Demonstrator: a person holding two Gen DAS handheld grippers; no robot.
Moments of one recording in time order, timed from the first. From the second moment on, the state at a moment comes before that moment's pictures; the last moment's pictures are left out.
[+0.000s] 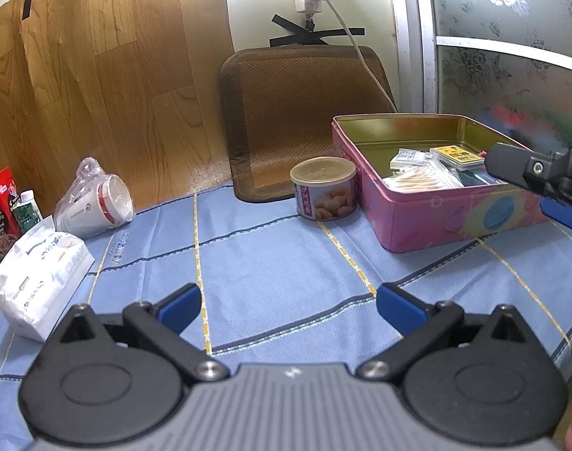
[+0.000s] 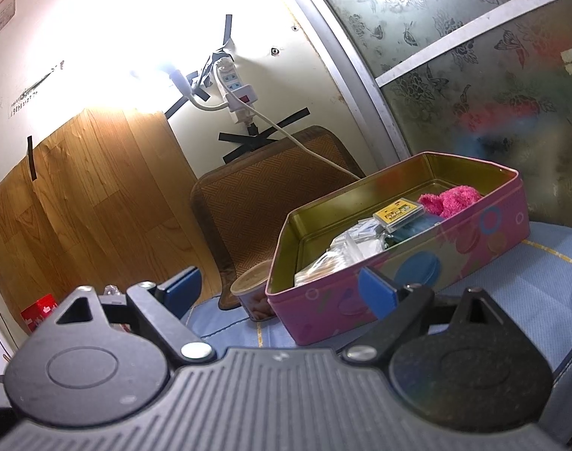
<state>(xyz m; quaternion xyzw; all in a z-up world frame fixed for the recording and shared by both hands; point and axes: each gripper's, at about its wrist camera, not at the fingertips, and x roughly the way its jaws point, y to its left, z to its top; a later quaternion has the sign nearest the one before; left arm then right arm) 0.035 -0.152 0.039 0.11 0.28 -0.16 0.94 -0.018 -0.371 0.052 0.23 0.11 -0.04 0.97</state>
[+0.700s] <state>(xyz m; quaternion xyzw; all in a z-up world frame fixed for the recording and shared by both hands) 0.035 -0.151 0.038 0.11 0.28 -0.16 0.94 -0.020 -0.372 0.051 0.23 0.10 -0.04 0.97</state>
